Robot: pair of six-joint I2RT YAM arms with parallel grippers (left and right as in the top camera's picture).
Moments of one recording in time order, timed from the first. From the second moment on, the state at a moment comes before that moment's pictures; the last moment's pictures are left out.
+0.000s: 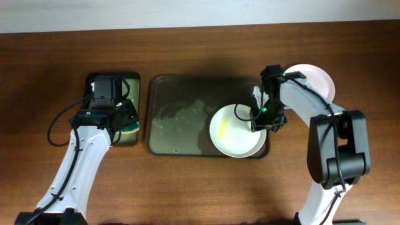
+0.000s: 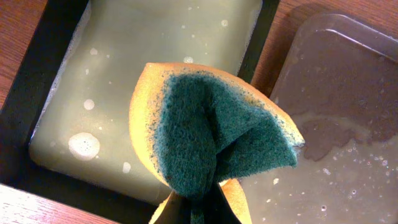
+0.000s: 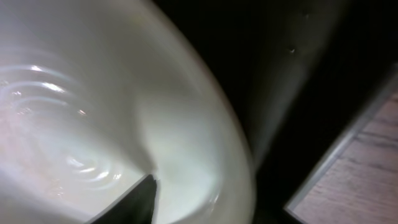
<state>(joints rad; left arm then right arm) -0.06 1.46 1.06 -0.68 -0.13 -0.40 0.13 2.01 1.34 -0.99 -0.18 0.01</state>
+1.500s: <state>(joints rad) -0.46 1.76 1.06 -0.34 0.20 -0.50 0.33 2.00 1.31 -0.74 -0.30 0.14</state>
